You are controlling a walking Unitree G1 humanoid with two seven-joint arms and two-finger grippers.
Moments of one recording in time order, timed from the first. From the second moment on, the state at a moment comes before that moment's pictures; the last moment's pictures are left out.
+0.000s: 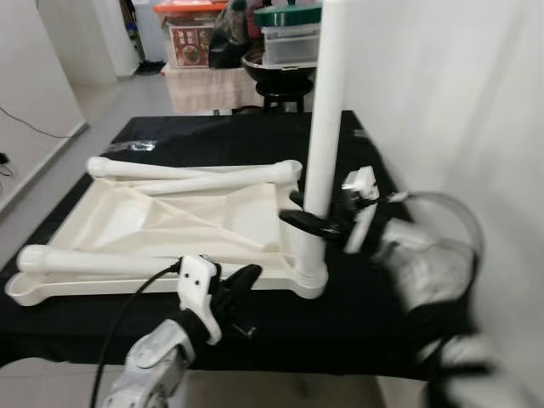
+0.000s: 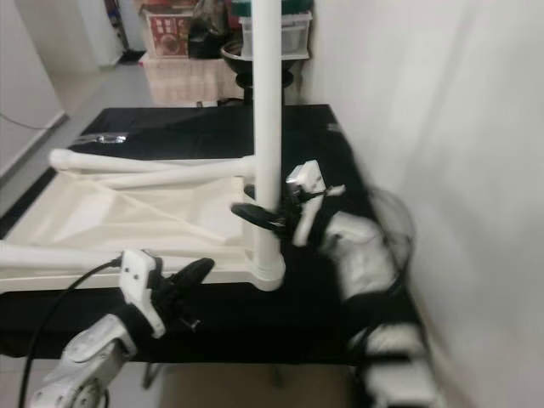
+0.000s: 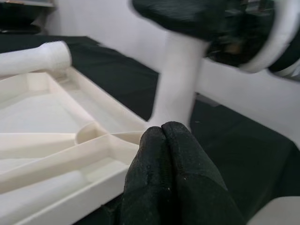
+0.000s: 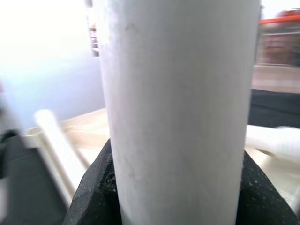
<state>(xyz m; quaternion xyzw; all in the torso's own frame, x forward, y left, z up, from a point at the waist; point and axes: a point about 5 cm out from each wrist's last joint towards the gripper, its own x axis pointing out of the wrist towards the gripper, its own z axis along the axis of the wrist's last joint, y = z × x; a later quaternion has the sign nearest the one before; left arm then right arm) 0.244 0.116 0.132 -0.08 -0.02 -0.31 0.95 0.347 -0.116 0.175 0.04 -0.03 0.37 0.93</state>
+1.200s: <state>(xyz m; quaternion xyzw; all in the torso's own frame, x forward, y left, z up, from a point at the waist) 0.249 0.118 0.129 -0.08 -0.02 -0.30 0.95 0.362 -0.135 0.186 -0.02 0.04 0.56 0.83</state>
